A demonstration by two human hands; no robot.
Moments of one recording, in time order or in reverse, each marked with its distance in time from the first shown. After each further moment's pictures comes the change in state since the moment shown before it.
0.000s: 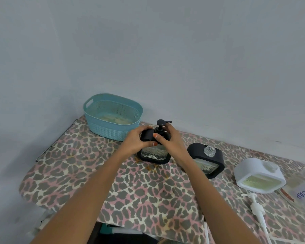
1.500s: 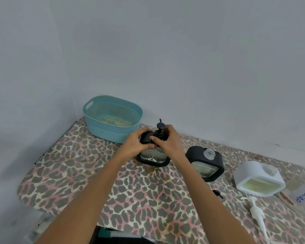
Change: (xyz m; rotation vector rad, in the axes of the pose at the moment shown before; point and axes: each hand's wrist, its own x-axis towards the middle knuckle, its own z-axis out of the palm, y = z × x) left_hand 0.001 -0.004 0.000 -0.050 -0.012 0.009; right_hand 0.010 -0.001 0.009 -0.088 0.119 0.021
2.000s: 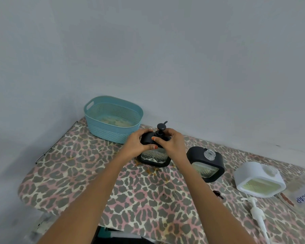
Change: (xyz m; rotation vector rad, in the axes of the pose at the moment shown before) left_hand 0.001 -0.002 0.002 0.040 0.027 0.027; right_hand -0.003 0.000 -0.006 0.038 0.054 -0.045
